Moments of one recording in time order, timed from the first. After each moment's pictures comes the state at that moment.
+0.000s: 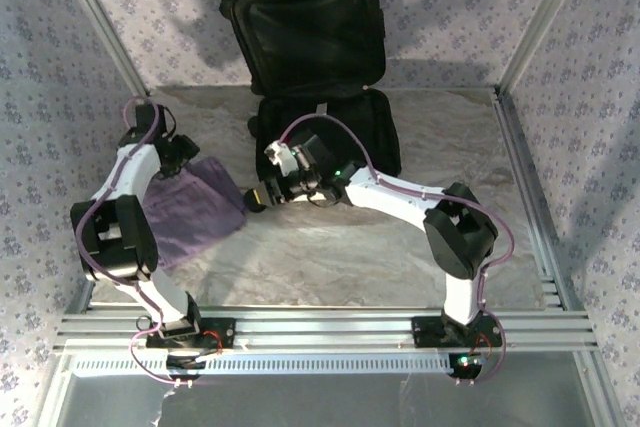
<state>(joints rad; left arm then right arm) 0.14 1.65 1.29 -0.64 0.06 -0.61 0.86 1.86 1.39 -0.16 -0.43 0.40</state>
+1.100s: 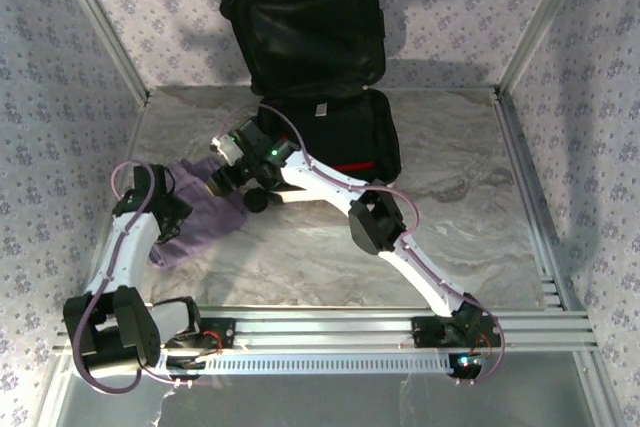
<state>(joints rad) 0.15 1.13 0.74 -0.74 -0.11 -0.78 0.90 2.61 2.47 -0.58 -0.40 0.12</state>
